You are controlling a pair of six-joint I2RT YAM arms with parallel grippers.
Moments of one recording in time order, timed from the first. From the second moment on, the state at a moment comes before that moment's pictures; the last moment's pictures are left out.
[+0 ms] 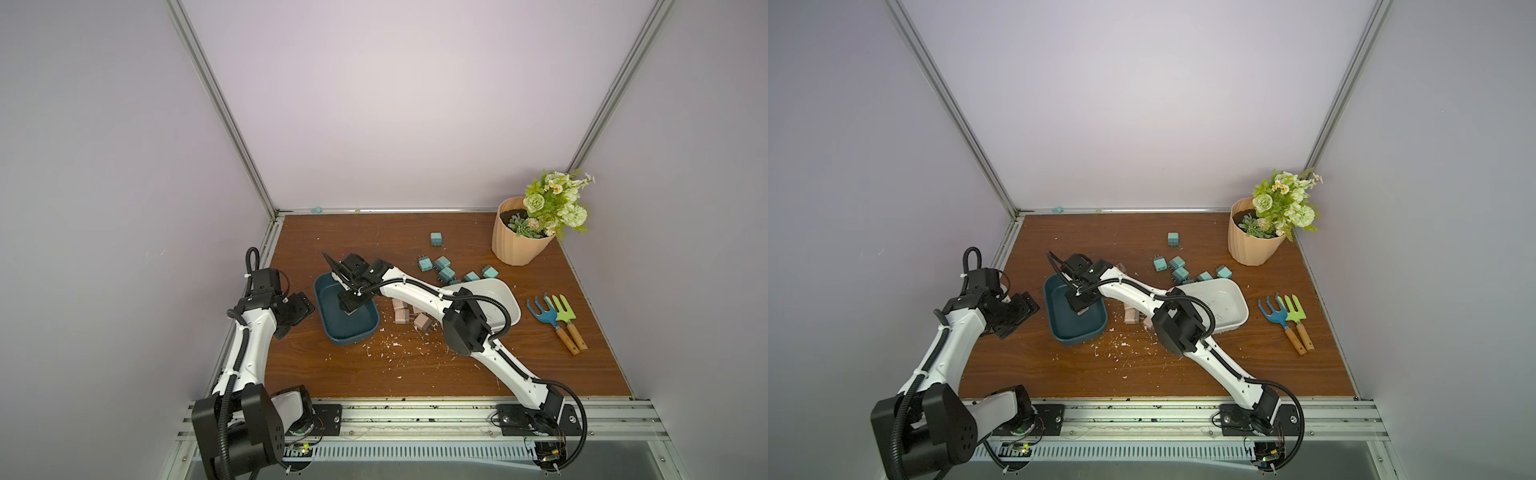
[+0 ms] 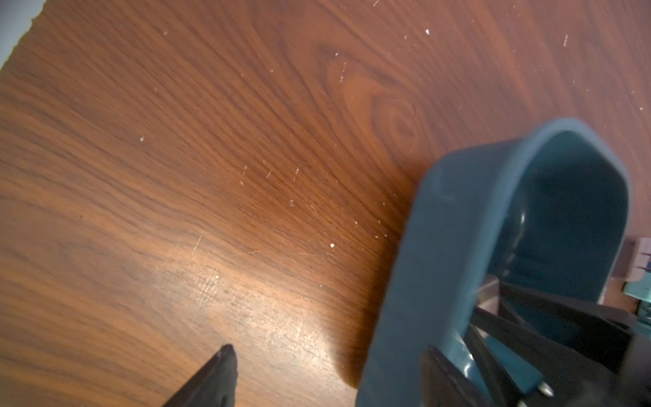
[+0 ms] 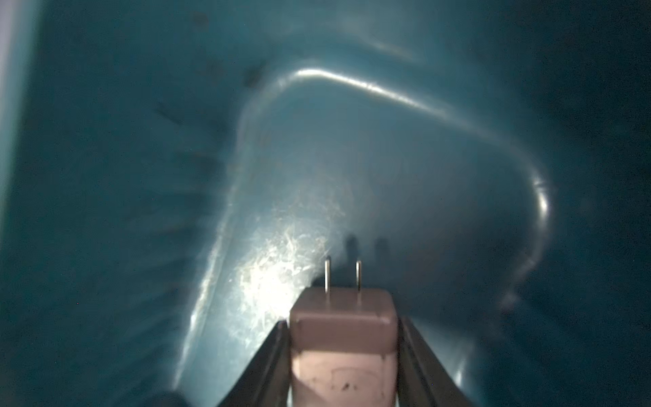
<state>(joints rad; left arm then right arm) 0.28 1.13 0.77 -0.82 0.19 -0.48 1.02 2.61 2.44 -0.89 -0.16 0.30</state>
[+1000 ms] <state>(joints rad) 0.18 1.18 0.78 -0.73 0.26 -0.49 0.86 2.07 1.93 -0.90 0.05 0.31</state>
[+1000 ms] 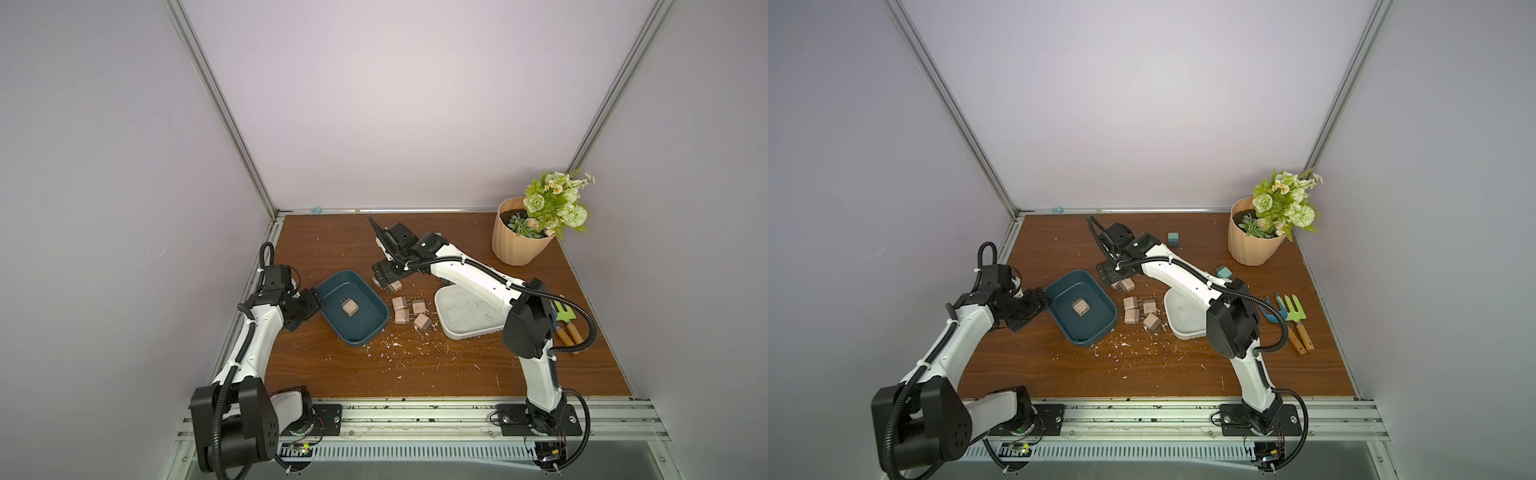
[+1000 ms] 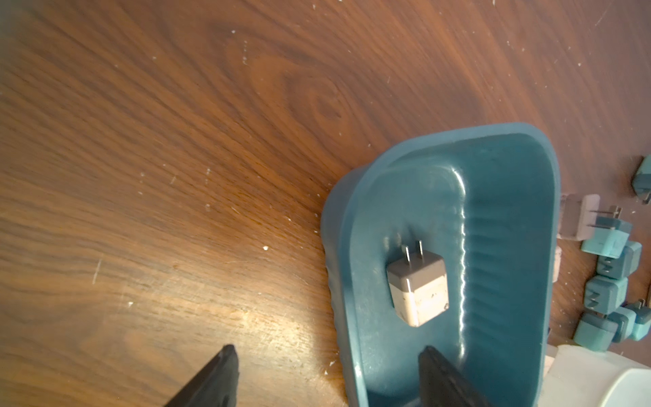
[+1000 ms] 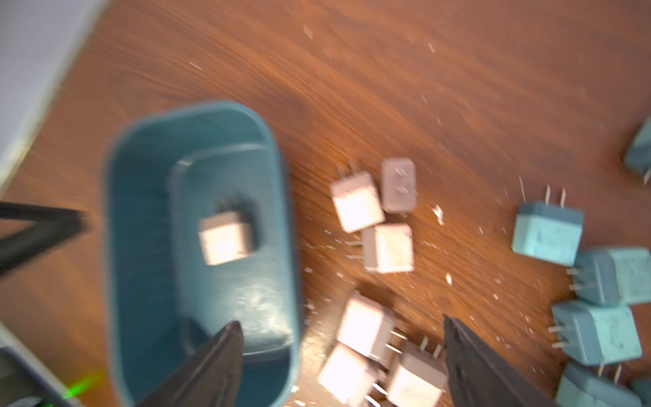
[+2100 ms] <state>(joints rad) -0.11 1.39 0.79 -0.67 0.16 -0.55 0.82 2.17 1.87 -0.78 0.02 0.28</state>
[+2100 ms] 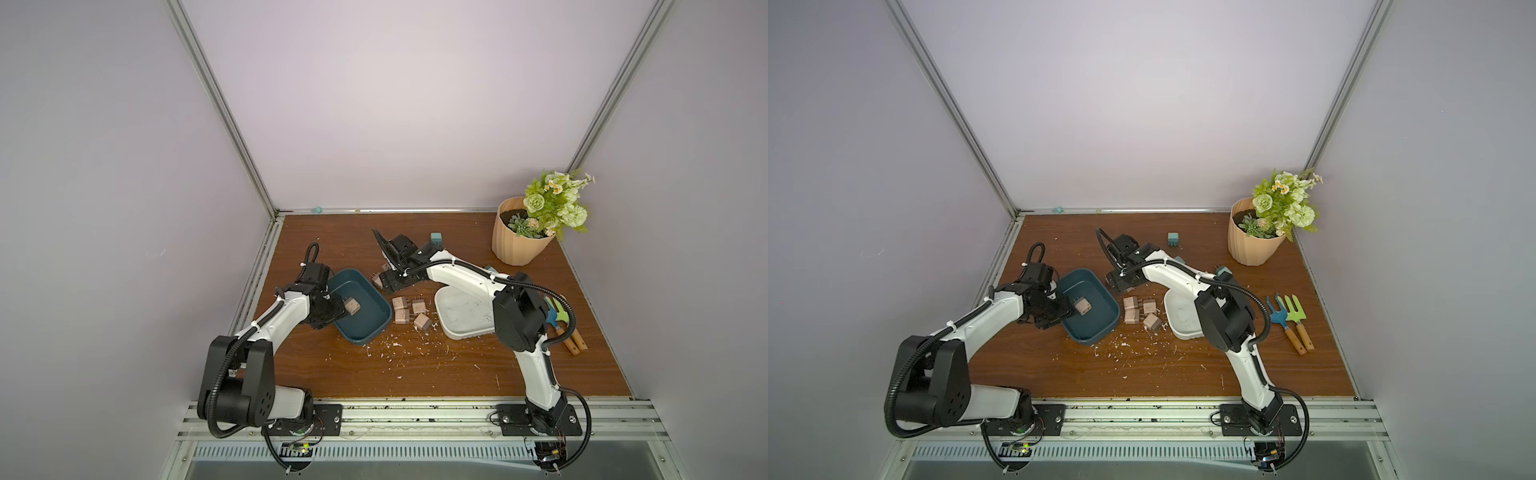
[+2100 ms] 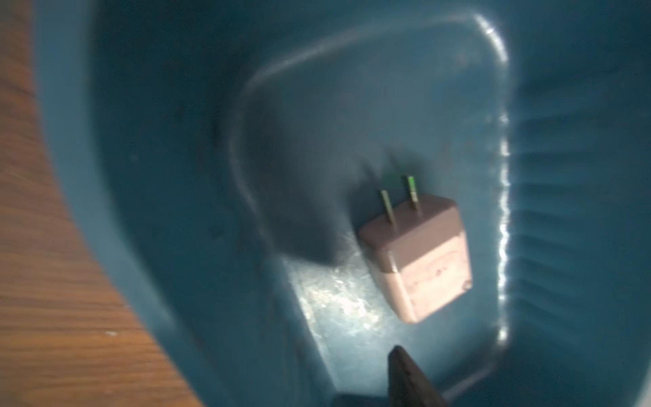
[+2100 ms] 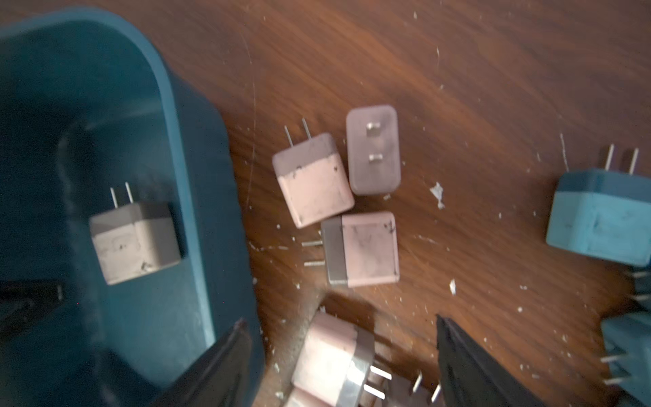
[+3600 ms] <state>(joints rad) -0.09 1.56 0.95 -0.79 0.03 -0.38 0.79 2.41 2.06 -0.70 -0.07 0.18</state>
